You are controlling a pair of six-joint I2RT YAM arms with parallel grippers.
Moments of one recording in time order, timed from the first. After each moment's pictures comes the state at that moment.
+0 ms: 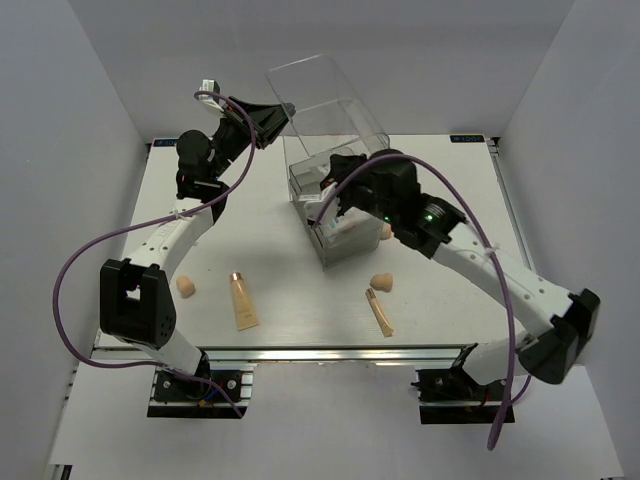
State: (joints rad) left arm -0.24 1.58 1.27 0.78 0.53 -1.48; right arm 0.85 1.43 1.47 -0.31 0.05 -1.54
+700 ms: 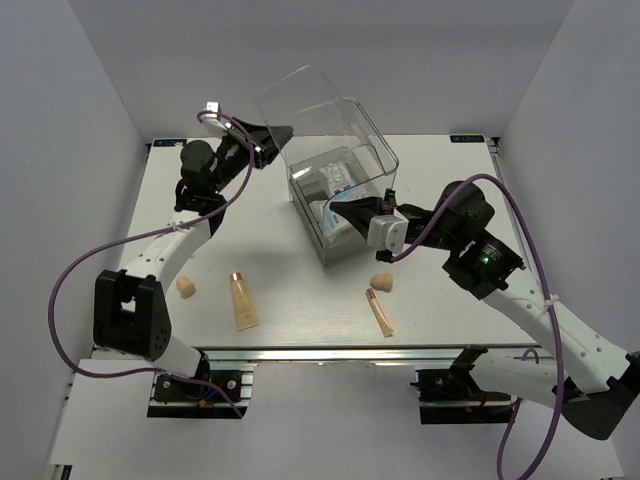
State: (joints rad) left arm -0.24 1.52 1.17 0.64 0.50 -1.42; right arm 0.79 1.03 1.15 -0.03 -0.67 -0.91
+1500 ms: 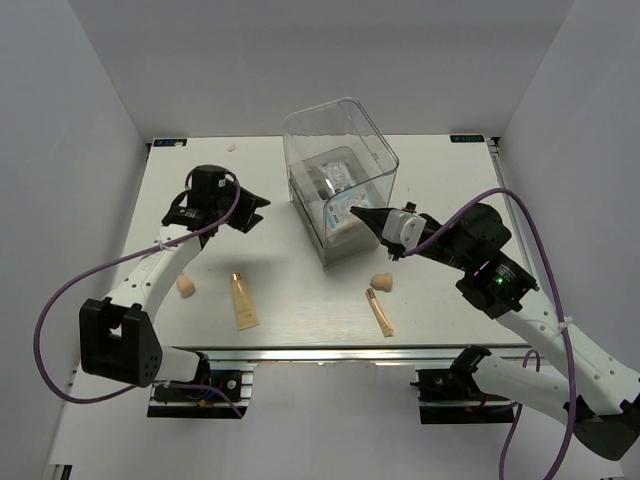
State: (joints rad) left arm -0.24 1.36 1.08 -0.43 0.13 -1.23; right arm 0.78 0.89 1.01 0.00 -0.47 -0.69
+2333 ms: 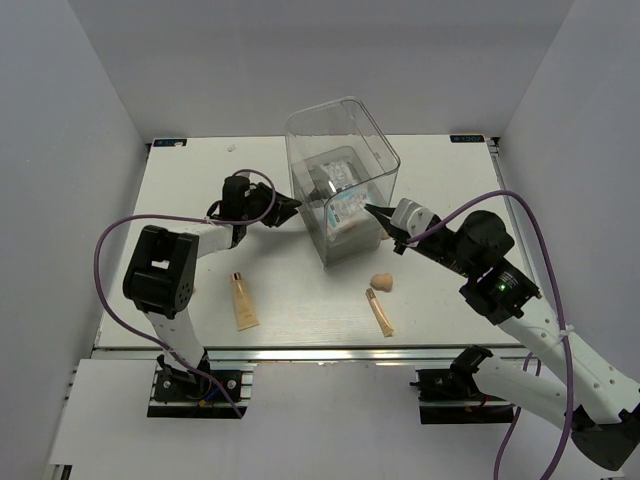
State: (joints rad) left arm -0.26 1.82 0.97 0.33 0.42 -1.23; right arm 0.73 0.83 0.94 0.00 -0.33 -0.58
